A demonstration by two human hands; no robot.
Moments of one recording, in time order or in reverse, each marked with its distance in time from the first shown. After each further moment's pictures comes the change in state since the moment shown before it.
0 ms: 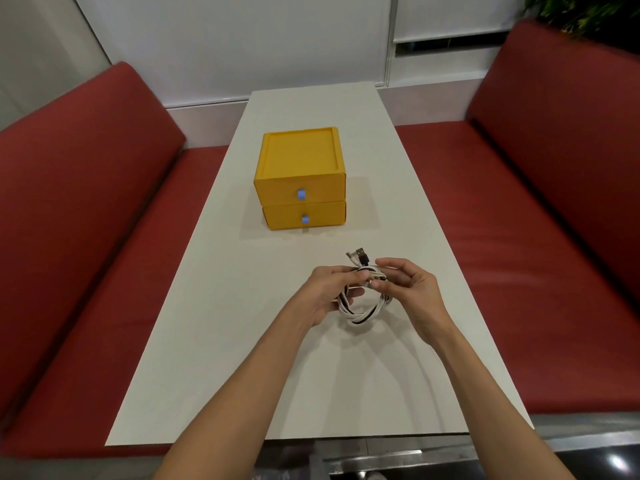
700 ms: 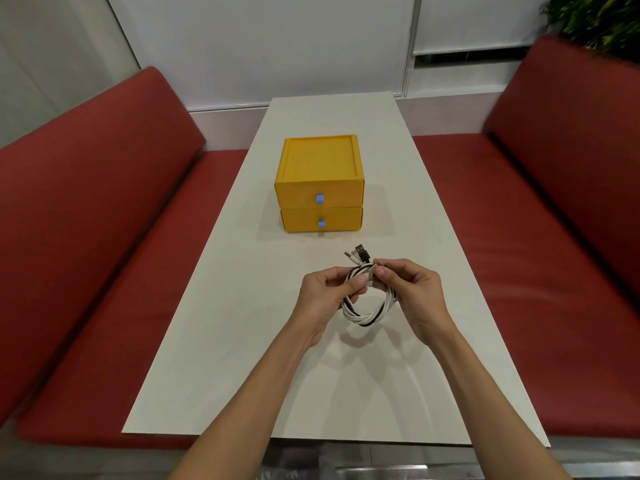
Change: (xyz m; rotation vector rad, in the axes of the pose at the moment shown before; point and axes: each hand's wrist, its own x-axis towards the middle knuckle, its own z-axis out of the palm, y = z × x) left_hand -0.034 -0.013 -0.017 -0.161 0.081 0.320; right_hand -0.002 -0.014 0.032 0.106 -0.029 -0.072
